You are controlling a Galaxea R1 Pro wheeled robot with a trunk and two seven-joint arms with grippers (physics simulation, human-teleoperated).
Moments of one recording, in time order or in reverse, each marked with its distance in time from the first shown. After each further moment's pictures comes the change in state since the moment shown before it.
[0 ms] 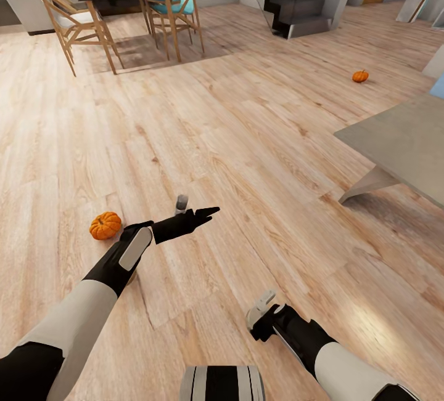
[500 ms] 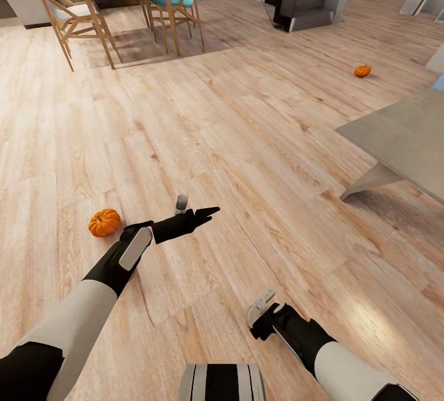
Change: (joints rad) left arm 0.000 0.001 0.000 0.000 0.000 0.000 0.000; right arm -0.001 0.000 0.000 -0.006 0.000 -0.001 -0.006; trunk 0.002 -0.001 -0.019
